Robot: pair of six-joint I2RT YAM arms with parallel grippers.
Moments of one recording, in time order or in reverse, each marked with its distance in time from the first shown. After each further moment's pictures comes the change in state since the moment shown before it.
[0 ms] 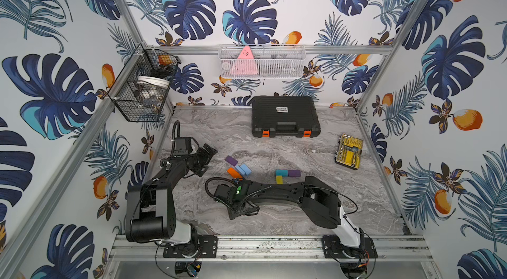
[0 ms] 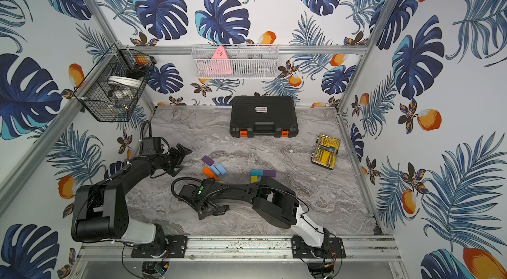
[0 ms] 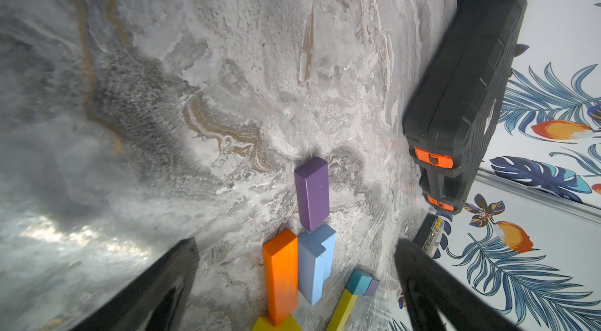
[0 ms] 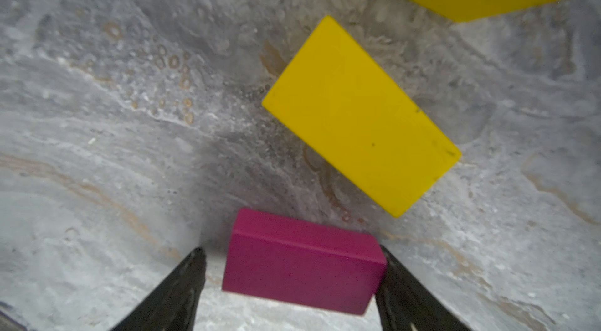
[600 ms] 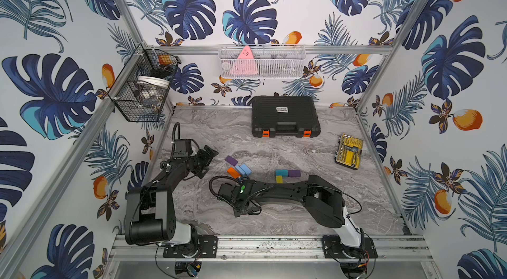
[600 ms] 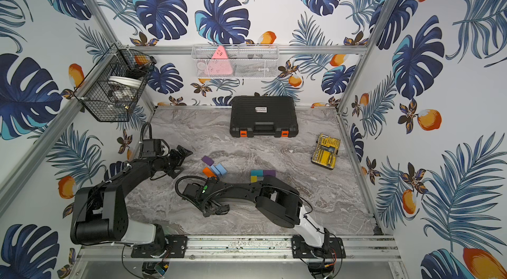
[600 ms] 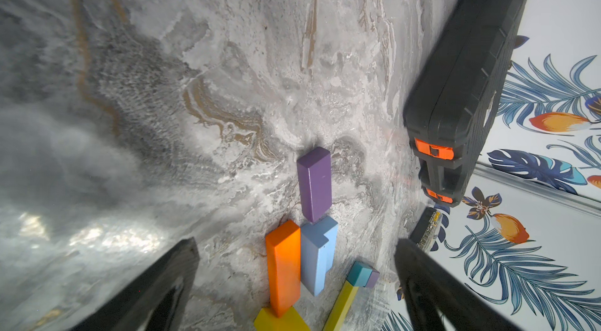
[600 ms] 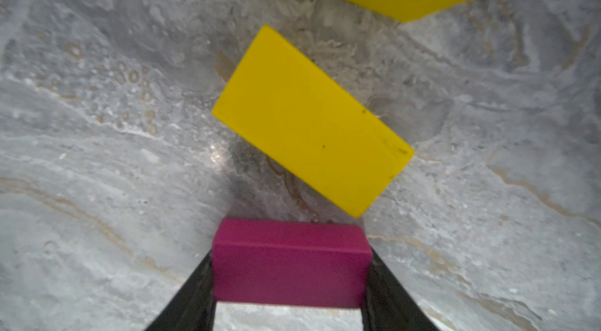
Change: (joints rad) left arm -0.001 -0.023 -0.029 0.011 0.022 0.000; right arm -0.013 -0.050 -0.079 0.031 0.011 0.026
